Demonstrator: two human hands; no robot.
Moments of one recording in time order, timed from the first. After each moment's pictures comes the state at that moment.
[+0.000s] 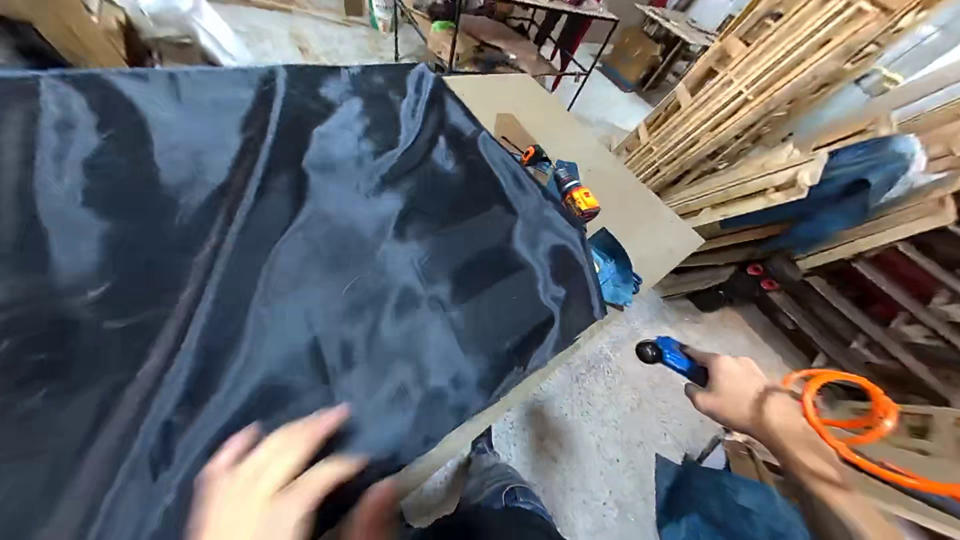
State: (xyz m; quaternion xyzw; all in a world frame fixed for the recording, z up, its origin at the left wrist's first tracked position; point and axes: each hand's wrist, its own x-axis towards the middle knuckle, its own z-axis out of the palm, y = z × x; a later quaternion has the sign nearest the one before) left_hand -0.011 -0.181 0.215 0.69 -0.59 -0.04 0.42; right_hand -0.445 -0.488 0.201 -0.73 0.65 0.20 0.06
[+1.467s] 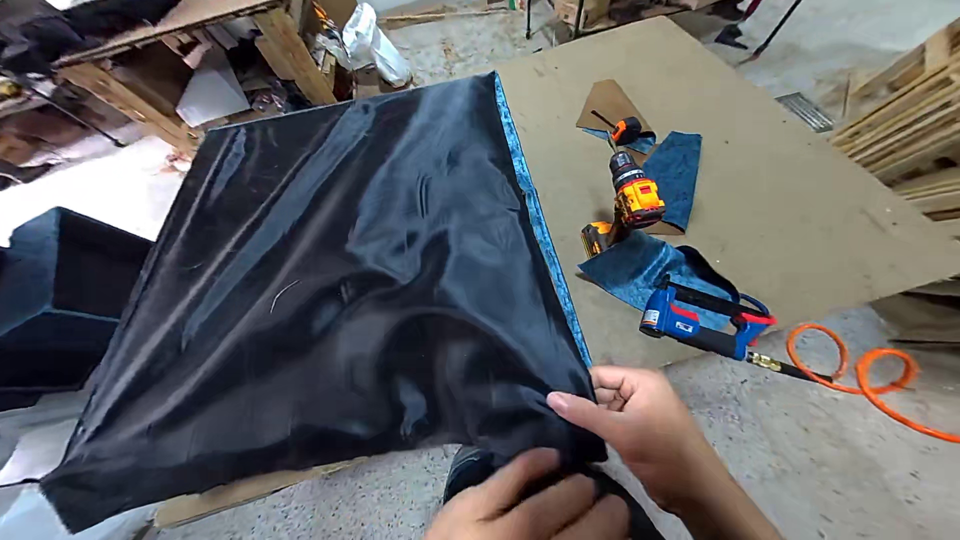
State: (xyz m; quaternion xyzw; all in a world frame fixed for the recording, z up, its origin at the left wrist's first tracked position) left_hand -0.242 -0.337 0.213 0.51 -0.77 0.05 0.38; right_hand -0.368 -0.510 0.197 -0.60 0.35 -0.14 0.70
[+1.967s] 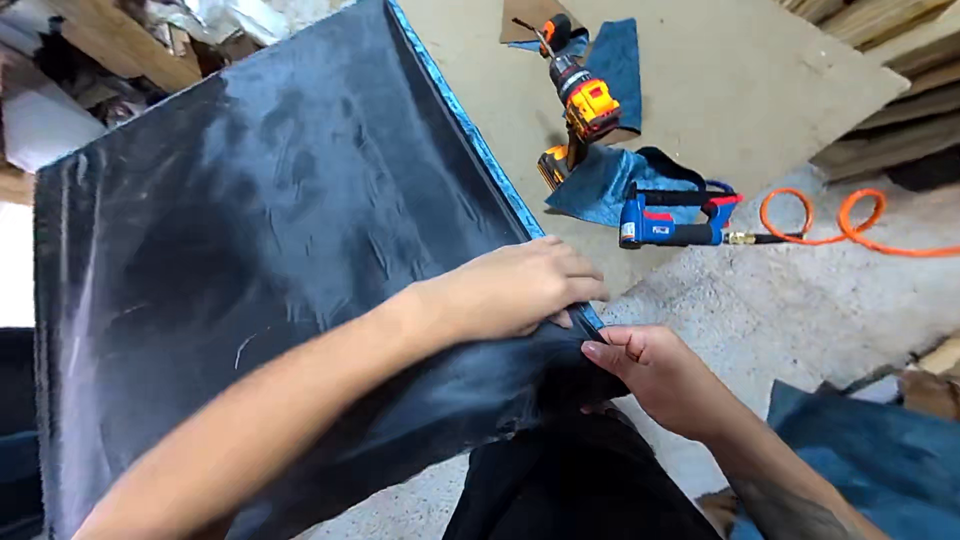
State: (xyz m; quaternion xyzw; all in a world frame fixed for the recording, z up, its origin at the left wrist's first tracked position) left_hand -0.140 -0.518 0.205 0.28 -0.94 -0.18 0.10; right_hand -0.397 -0.490 0.145 -0.64 0.40 -0.14 0.64
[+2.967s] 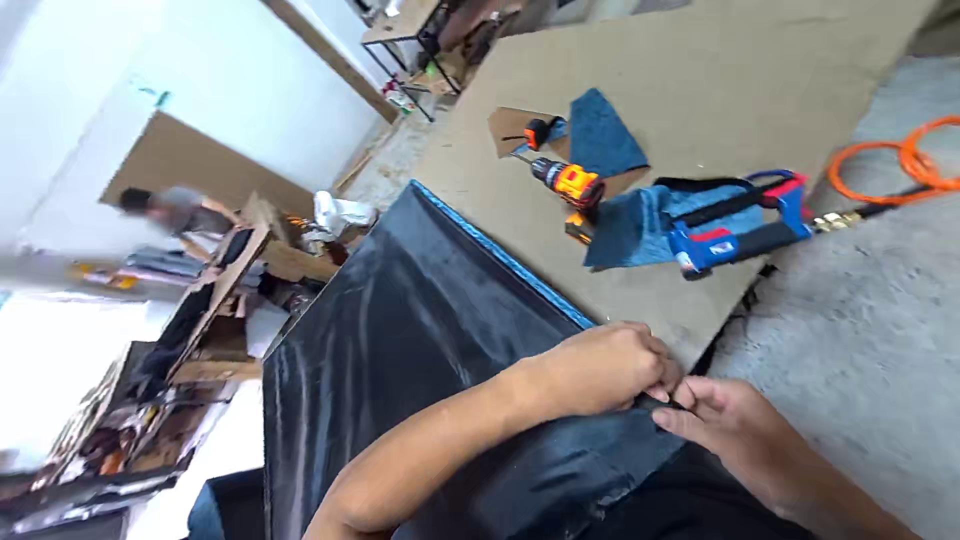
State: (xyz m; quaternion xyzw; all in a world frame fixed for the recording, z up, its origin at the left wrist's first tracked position) left_hand -0.191 -0.555 0.193 0.22 -0.95 -0.23 -0.03; right_hand -0.380 -0.476 0.073 -0.49 0.43 -0.39 0.64
